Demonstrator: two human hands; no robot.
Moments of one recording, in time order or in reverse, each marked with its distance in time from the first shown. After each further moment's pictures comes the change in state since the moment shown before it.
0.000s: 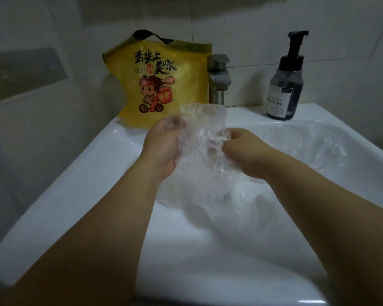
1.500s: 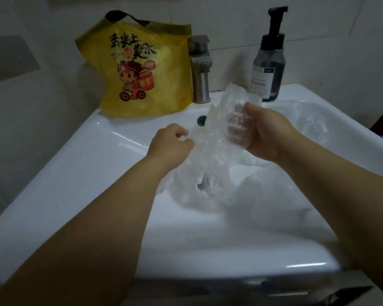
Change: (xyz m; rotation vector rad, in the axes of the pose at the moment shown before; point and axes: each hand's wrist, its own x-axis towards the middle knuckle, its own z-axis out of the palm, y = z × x) left_hand -0.019 -0.022 0.017 0.779 -0.104 0.042; right_hand -0.013 0.020 -0.044 0.666 0.177 0.091
